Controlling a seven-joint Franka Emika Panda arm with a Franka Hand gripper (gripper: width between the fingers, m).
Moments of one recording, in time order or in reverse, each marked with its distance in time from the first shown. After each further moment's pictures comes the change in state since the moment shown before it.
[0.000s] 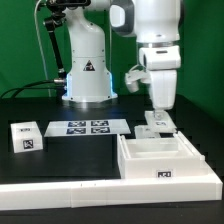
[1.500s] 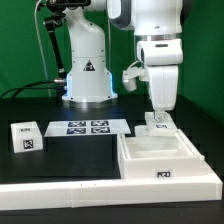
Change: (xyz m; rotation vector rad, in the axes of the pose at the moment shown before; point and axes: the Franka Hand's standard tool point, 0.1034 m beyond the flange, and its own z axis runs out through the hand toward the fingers) arm 0.003 0.062 -0.017 -0.009 0.004 0.015
